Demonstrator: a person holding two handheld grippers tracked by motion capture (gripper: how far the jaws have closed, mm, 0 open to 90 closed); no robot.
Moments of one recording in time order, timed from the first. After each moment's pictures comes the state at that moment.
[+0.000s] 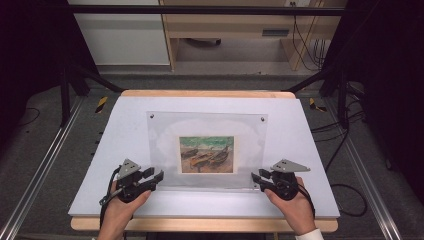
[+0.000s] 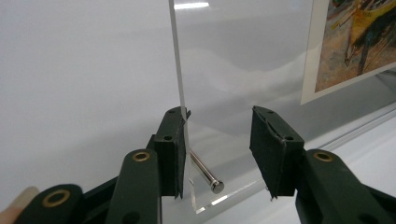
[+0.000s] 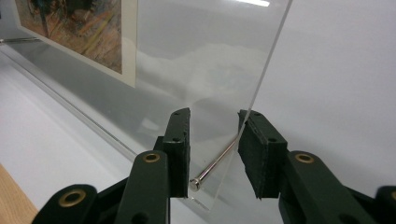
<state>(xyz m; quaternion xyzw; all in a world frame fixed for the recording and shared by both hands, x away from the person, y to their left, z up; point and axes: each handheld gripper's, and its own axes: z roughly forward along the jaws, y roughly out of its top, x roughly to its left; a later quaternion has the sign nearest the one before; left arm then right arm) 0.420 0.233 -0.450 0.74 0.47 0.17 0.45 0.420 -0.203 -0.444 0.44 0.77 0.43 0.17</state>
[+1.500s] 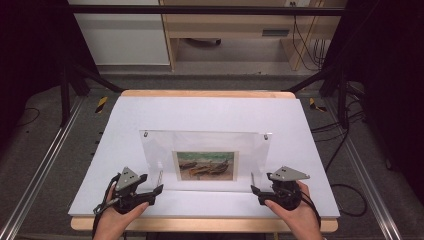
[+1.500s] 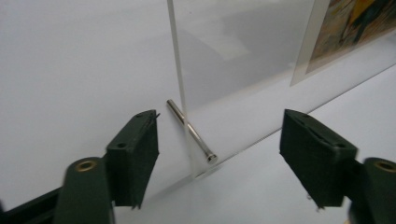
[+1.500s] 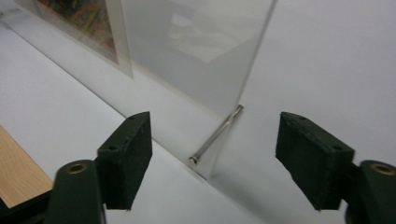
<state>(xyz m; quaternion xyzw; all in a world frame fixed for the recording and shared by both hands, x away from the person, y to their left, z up) 0.397 0.237 -0.448 0.78 0.43 0.20 0.41 0.399 -0.205 -0.441 0.42 0.80 0.39 0.20</state>
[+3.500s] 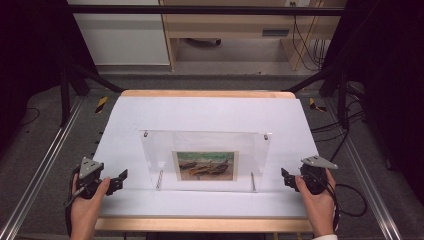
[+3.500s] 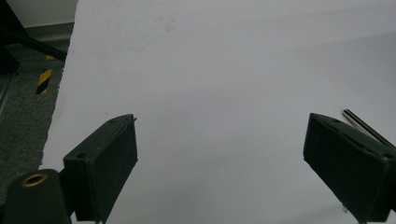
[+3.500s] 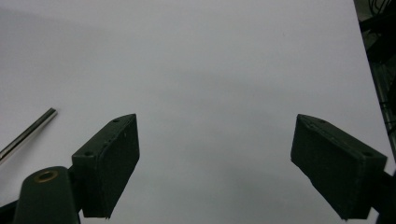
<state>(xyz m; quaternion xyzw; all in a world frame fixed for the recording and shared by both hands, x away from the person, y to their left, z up) 0.425 0.331 -0.454 0.71 0.52 0.28 0.38 0.437 -0.284 -0.459 0.54 0.72 0.34 0.28</state>
